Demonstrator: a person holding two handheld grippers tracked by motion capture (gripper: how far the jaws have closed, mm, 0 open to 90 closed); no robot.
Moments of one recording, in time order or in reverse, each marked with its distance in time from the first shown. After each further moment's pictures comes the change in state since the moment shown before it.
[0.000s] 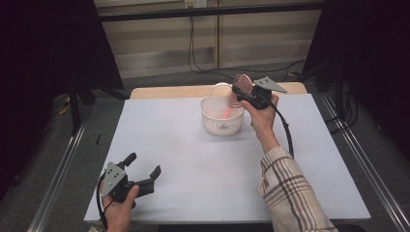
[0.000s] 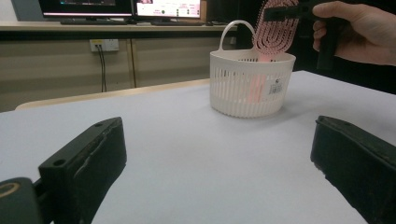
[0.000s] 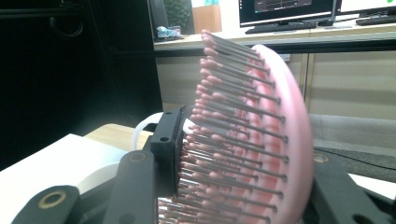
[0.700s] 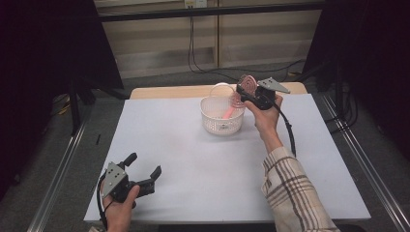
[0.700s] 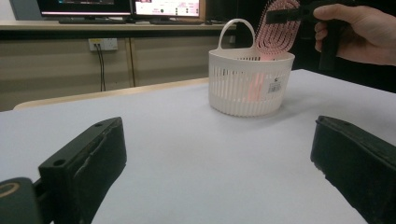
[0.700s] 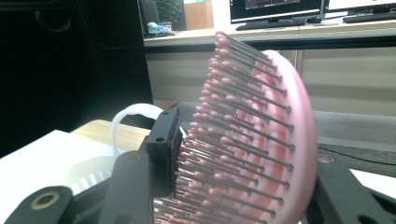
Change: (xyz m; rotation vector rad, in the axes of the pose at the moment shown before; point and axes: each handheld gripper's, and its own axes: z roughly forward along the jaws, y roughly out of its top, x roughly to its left) left arm 0.000 0.000 0.000 0.008 -0.002 0.015; right arm -0.012 -0.003 -0.004 0.014 -0.039 -0.010
